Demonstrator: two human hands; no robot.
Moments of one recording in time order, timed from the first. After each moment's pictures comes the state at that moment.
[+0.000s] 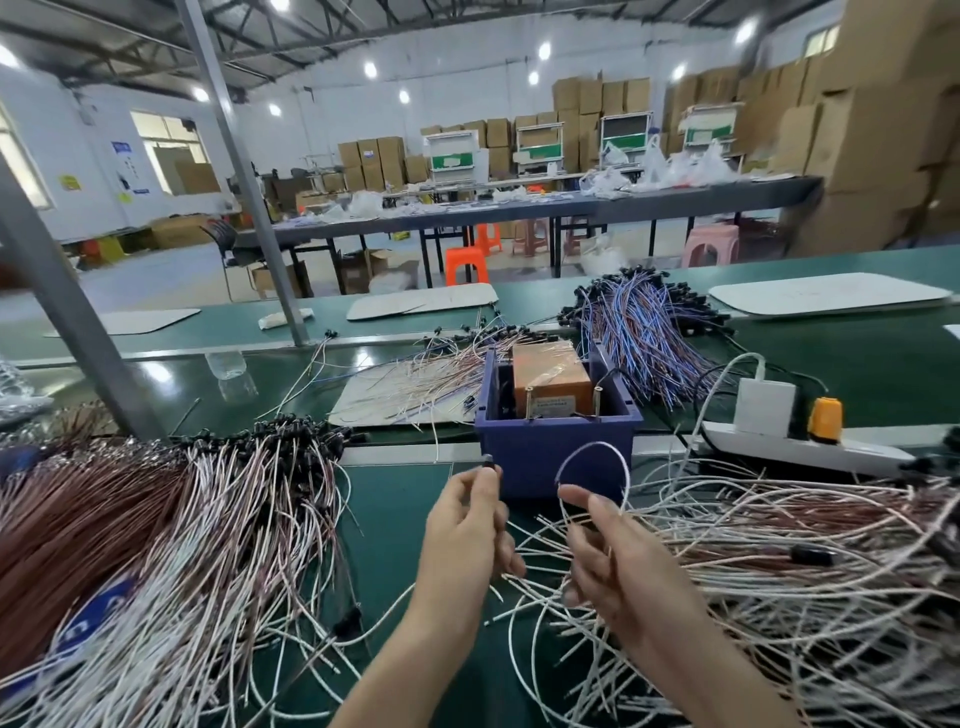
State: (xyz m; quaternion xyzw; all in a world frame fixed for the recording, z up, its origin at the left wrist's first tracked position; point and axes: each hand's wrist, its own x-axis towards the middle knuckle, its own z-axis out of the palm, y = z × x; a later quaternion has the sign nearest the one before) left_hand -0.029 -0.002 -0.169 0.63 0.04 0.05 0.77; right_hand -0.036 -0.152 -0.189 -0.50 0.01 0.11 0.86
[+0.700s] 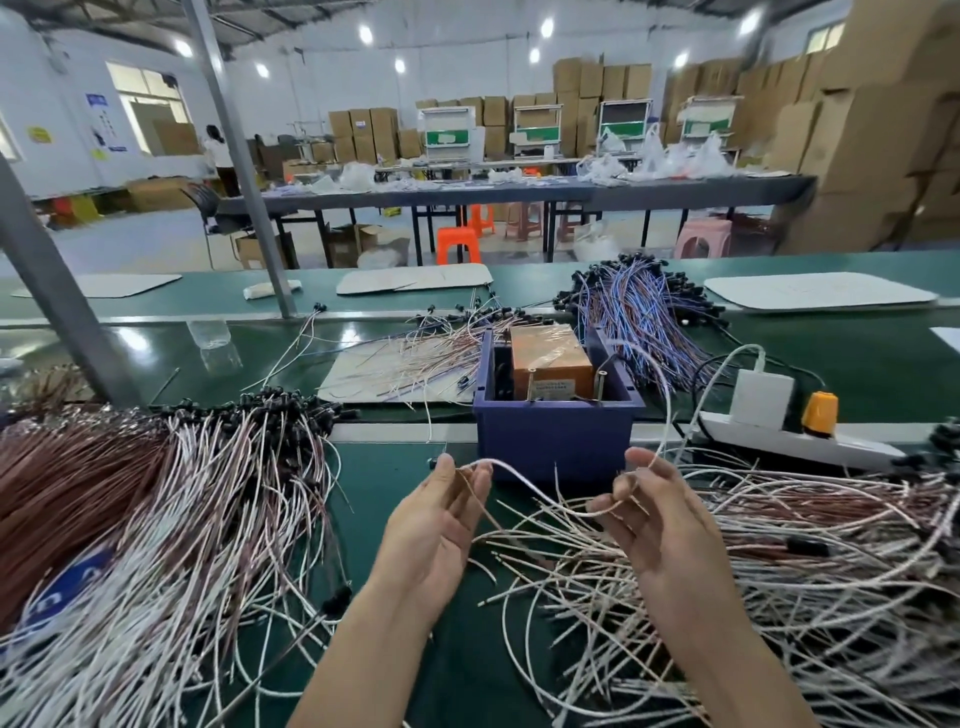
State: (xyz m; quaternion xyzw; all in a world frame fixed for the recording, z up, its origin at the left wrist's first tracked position) left_hand -0.010 0.023 -0.176 0.30 0.16 -0.05 0.94; right_hand -0.037 -0.175 -0.185 -0.46 0.02 -0.04 0.89
